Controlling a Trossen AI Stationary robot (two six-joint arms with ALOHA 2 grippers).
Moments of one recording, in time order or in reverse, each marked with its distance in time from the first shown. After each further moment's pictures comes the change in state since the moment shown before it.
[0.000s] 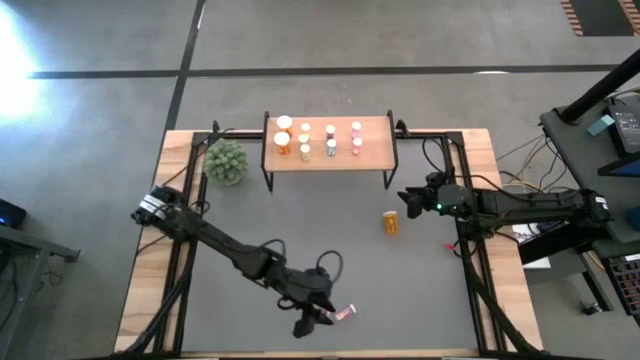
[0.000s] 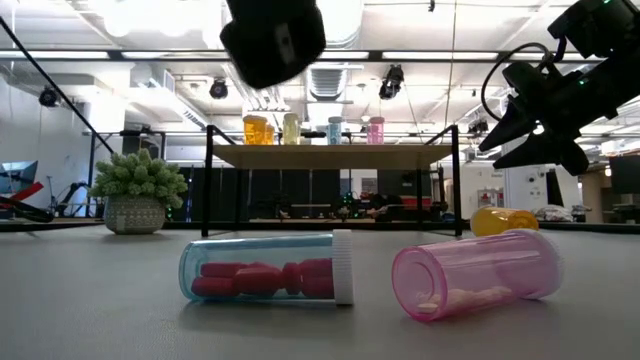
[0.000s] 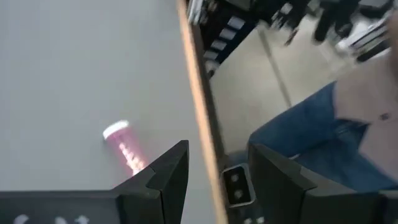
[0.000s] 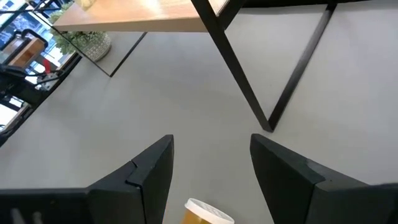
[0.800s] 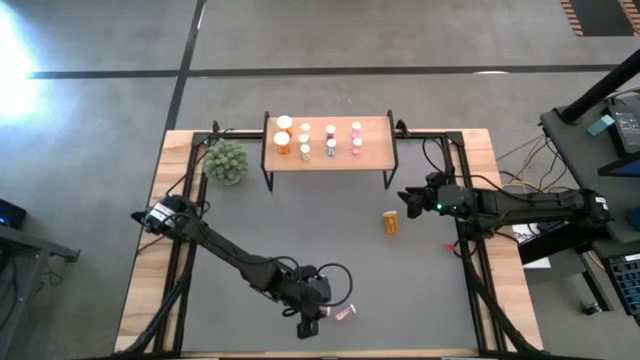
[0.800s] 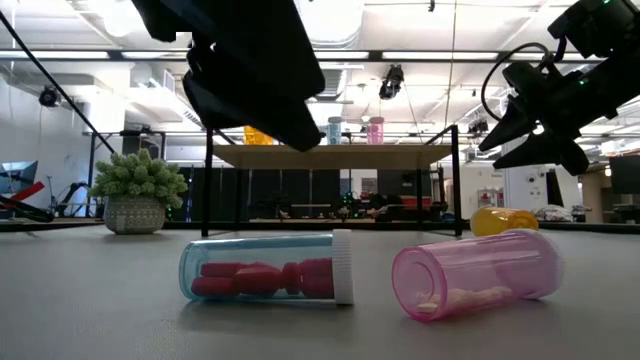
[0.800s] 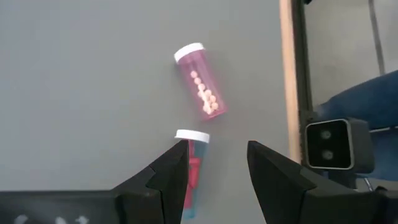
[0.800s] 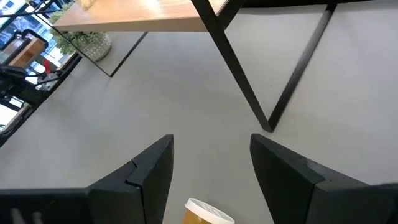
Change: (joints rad) left arm -0.036 0.111 0.135 -0.381 -0.154 -0.052; right arm 0.000 0.000 0.000 0.000 0.000 0.000
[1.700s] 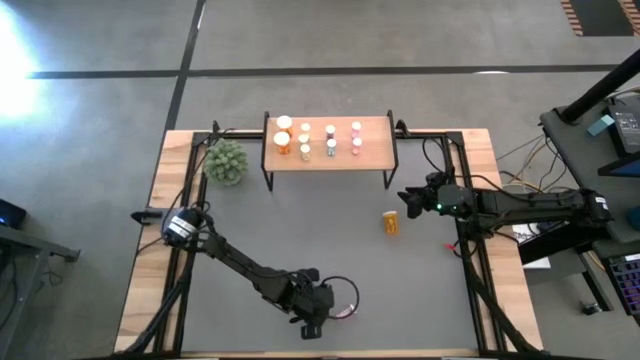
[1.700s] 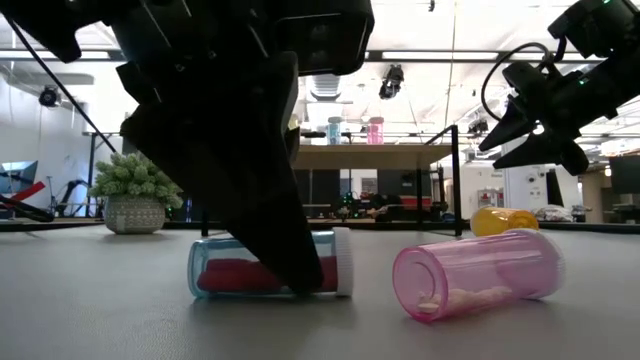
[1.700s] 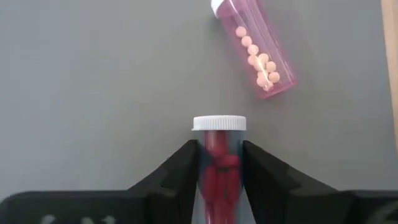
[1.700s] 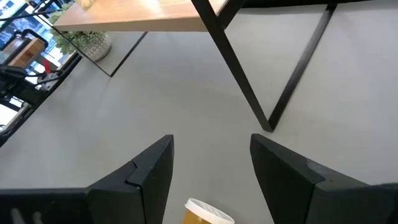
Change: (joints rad) left arm -0.017 0.166 0.073 -0.066 -0.103 0.060; right arm 0.000 0.000 0.000 0.000 0.000 0.000
